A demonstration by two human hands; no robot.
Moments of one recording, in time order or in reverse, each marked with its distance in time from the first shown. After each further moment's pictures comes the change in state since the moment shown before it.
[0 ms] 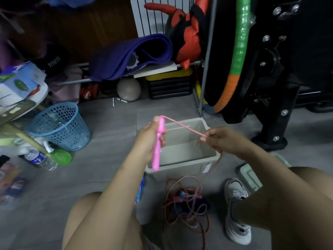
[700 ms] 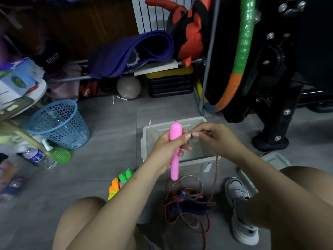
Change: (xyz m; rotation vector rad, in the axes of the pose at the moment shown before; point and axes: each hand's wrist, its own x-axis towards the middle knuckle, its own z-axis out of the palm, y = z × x) left_hand -0.027 -0.024 0.021 0.219 -0.261 0.061; right_hand 0.010 -0.012 0.025 -0.100 0.183 -0.337
